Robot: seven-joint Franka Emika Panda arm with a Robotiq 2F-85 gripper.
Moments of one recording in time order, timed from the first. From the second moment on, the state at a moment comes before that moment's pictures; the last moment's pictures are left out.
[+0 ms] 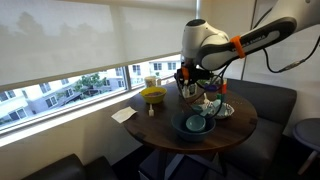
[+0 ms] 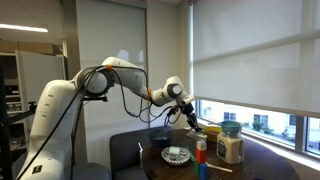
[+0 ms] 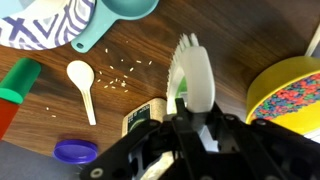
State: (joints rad) arm 0.15 0.25 0.01 -1.70 -0.45 2.22 1.27
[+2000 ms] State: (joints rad) arm 0.21 -0.04 0.19 -1.98 -0.09 2.15 0.53
